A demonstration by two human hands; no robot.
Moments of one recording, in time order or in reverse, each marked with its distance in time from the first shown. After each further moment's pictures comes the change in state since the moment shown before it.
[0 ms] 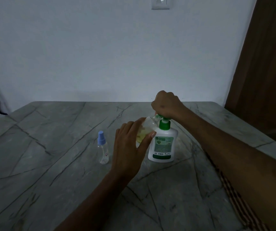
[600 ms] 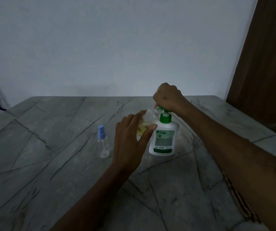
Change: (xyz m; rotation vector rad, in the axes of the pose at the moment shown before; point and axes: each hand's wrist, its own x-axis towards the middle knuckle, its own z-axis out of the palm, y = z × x) left_hand 0.001 0.002 0.000 0.007 0.003 0.005; right_hand -0.003 0.002 0.000 0.116 -0.014 0.020
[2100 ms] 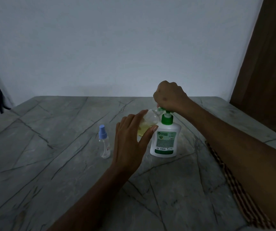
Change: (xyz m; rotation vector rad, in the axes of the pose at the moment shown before) left_hand -0.001 -0.002 0.000 -0.001 0.038 0.032; right_hand -0.003 -0.007 -0.005 -0.133 0.035 -0.079
